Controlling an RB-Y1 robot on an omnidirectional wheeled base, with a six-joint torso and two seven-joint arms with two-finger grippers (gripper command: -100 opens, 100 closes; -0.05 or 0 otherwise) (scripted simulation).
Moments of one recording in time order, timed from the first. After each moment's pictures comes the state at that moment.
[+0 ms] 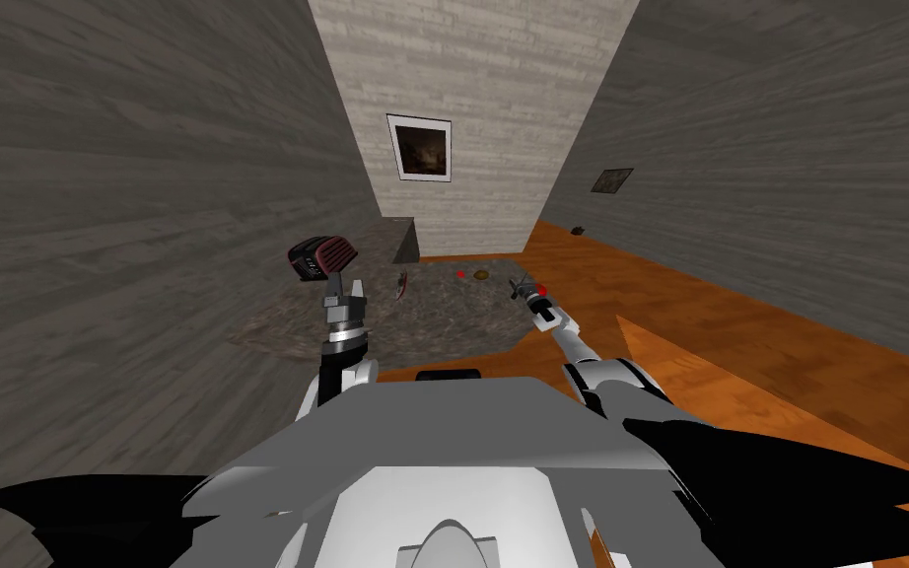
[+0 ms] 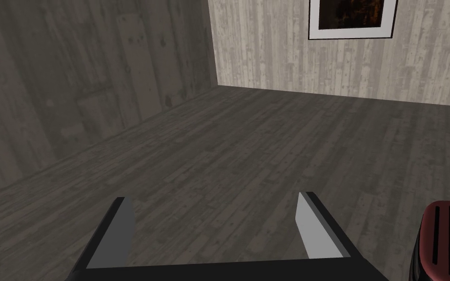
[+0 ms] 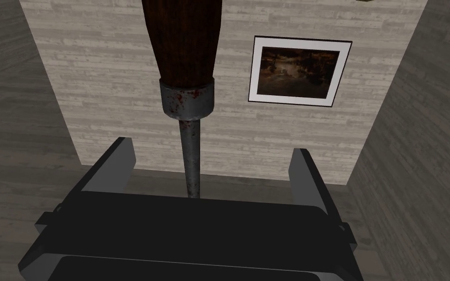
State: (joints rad) left arm 0.52 -0.01 0.03 -2.21 -0.05 -0.53 0.02; right arm -0.36 -0.61 0.05 -0.82 0.27 -0.47 0.70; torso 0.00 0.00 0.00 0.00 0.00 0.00
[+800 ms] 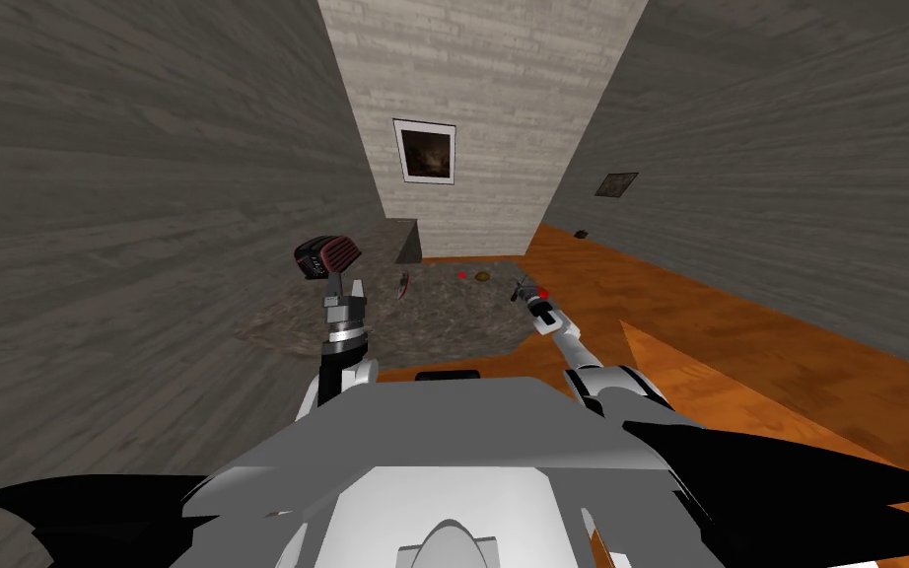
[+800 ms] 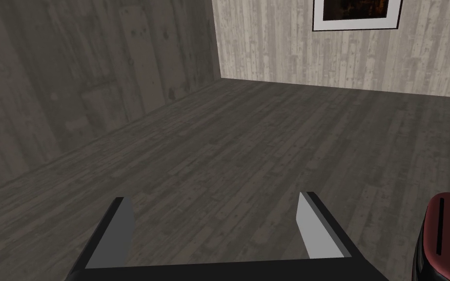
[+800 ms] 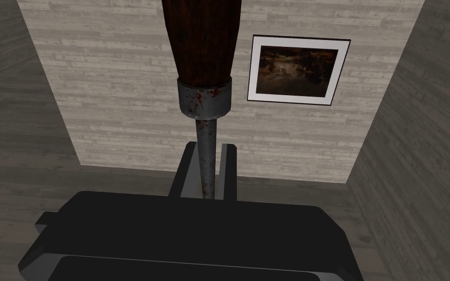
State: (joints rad) left arm 0.52 -0.01 0.03 -2.21 -0.05 -0.53 0.02; right arm -0.31 -0.60 0.02 -0.87 0.30 -0.44 0.69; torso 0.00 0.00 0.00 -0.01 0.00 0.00
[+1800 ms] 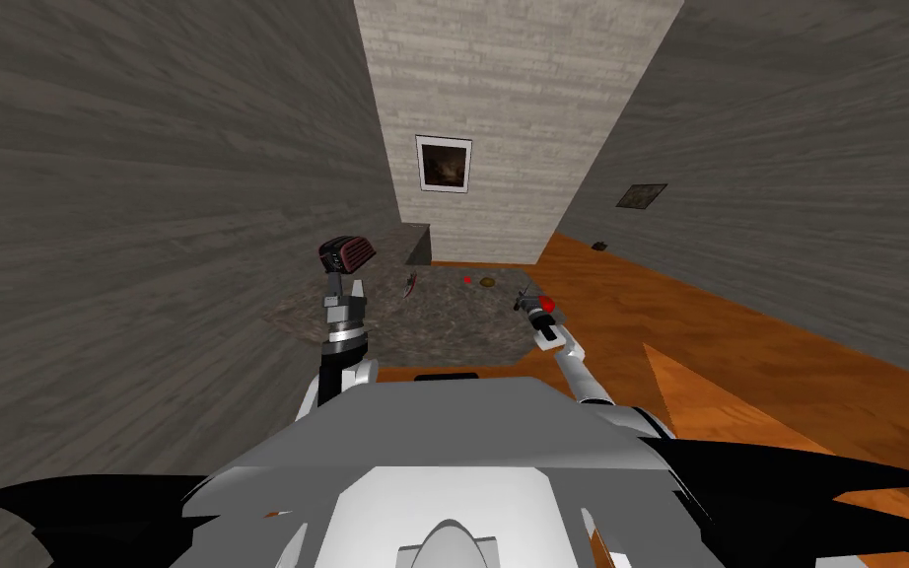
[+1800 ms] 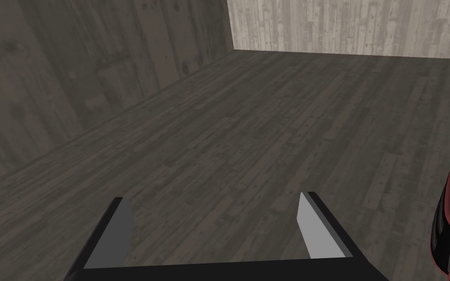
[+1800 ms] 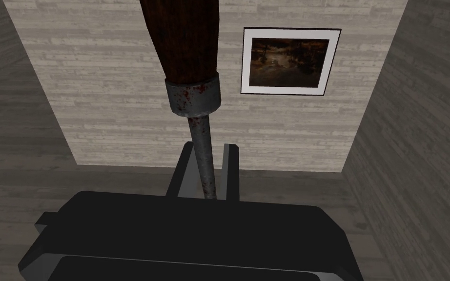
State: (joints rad) left arm 0.52 -0.01 0.03 -2.21 -0.05 -0.53 0.02; right arm -0.06 -0.50 -0.10 -1.17 0.40 -0.33 0.65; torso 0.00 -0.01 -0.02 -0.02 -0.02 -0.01
